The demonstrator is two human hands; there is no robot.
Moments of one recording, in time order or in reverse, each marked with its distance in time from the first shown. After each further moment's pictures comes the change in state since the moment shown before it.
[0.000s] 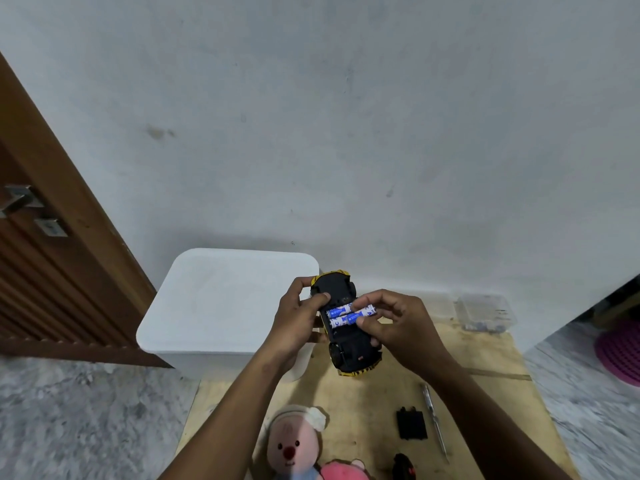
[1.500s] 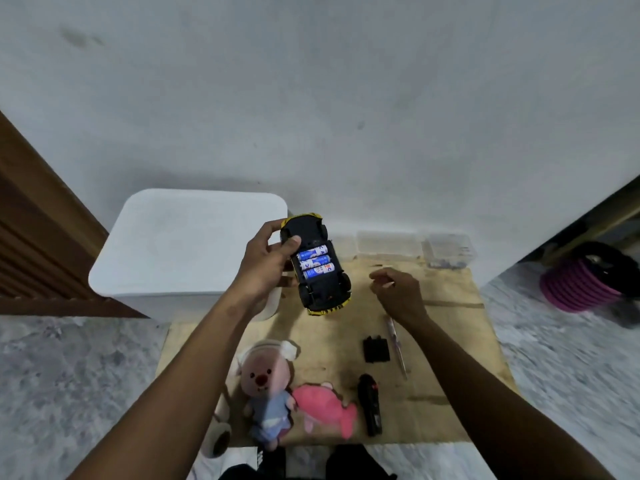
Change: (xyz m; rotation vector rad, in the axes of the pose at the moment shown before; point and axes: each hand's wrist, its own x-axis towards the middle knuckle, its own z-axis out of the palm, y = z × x) left_hand -0.007 -0.011 0.006 -0.021 -0.004 -0.001; right_hand -0.011 0.153 -0.035 -0.436 0.231 0.265
